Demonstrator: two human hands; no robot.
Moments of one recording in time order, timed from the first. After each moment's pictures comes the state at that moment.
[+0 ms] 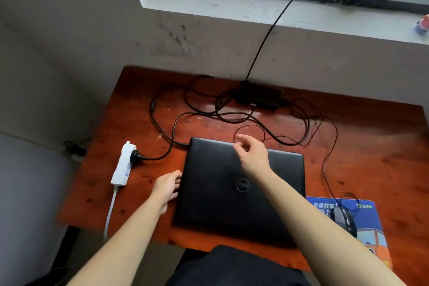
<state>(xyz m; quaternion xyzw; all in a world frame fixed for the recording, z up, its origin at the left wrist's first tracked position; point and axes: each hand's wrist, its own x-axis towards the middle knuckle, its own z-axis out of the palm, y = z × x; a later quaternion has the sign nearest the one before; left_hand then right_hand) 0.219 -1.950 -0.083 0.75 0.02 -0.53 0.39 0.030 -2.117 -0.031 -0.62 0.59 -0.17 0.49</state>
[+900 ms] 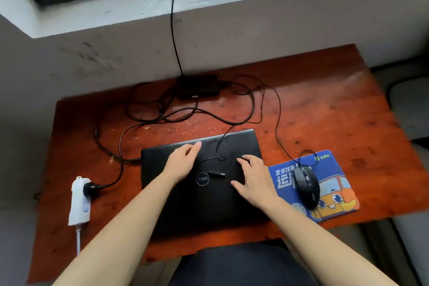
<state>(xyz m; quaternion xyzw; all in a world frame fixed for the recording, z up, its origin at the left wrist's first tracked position) 0.108 -2.081 -0.053 0.77 -0.42 -0.45 0.17 -0.135 -2.068 -0.086 -0.76 0.58 0.00 0.30</state>
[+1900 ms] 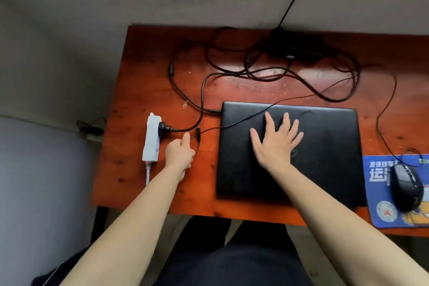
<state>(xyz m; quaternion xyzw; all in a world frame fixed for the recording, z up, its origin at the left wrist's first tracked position) 0.293 -1.938 -0.117 0.85 -0.08 -0.42 0.30 0.075 -2.039 -0.110 -0.71 0.67 0.01 0.23</state>
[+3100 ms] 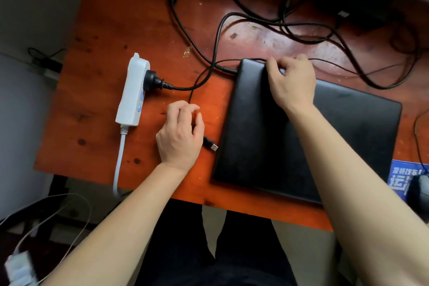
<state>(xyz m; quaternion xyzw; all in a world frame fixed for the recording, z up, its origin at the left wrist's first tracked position) 0.261 -1.905 -0.157 0.84 -0.45 -0.04 0.30 0.130 -2.118 -0.121 -0.76 0.60 -0.12 0.21</state>
